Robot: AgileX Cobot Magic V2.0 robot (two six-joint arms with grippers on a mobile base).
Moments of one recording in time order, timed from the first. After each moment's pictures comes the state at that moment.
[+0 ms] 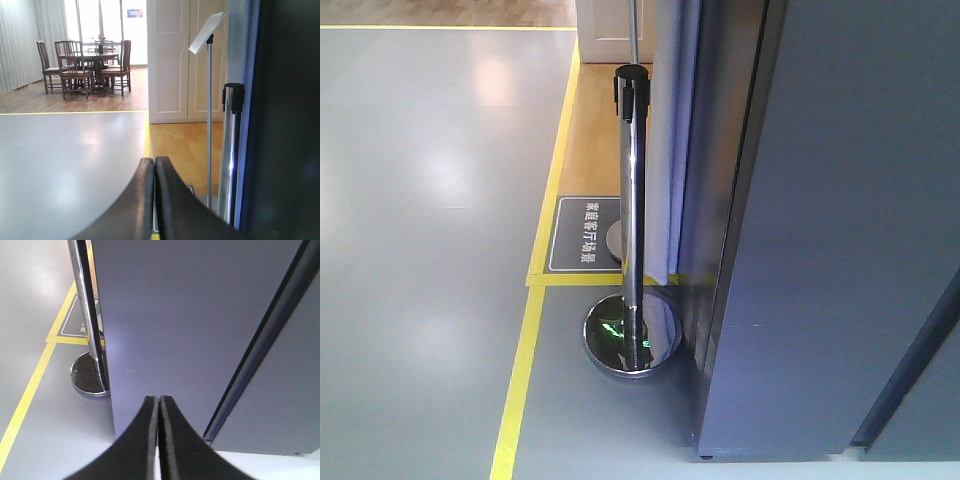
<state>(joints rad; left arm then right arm) -0.01 -0.01 0.02 0.10 0.03 -0.16 0.16 0.41 -0.71 -0.24 0.90 0.18</state>
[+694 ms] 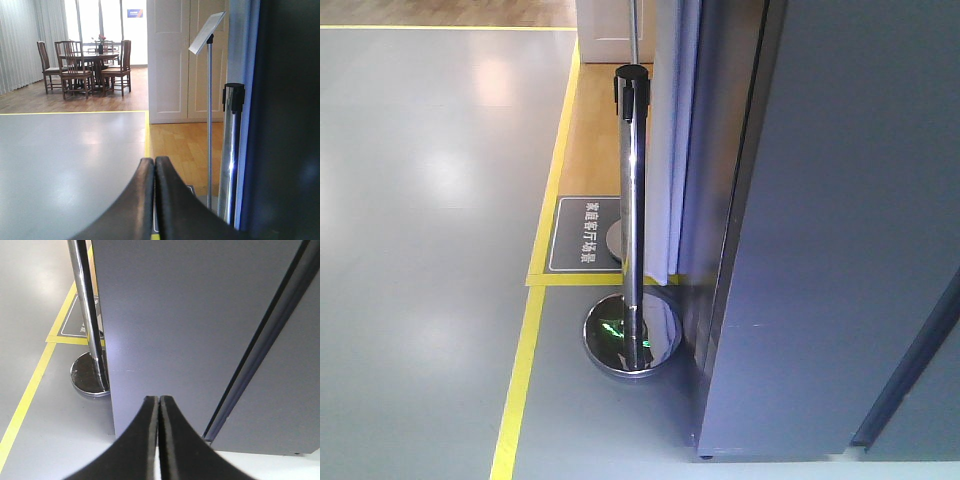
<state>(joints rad) -0.01 -0.01 0.02 0.11 0.03 -0.16 0.16 0.41 -0.71 -0.24 0.90 0.18</state>
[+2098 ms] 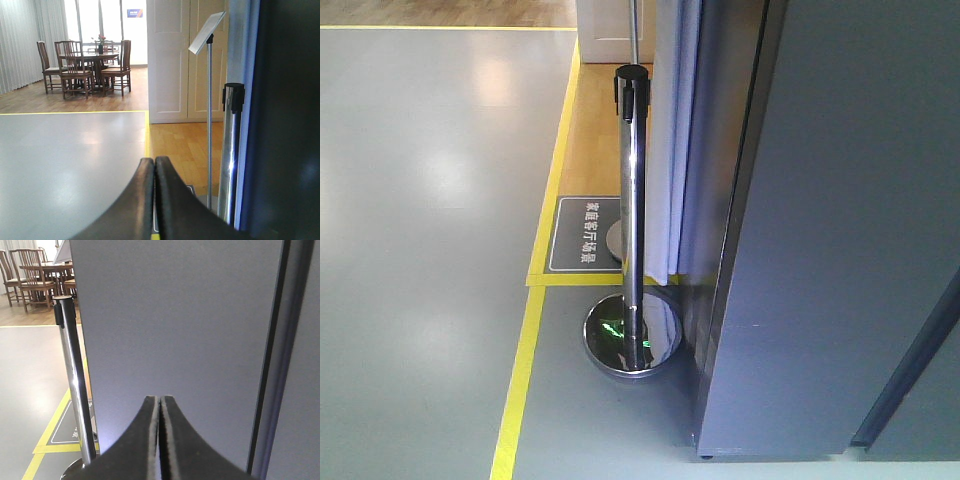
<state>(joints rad) -0.01 -0.01 0.02 0.11 0.03 -0.16 -0.05 -0.01 0.03 -0.15 0.12 0.18</state>
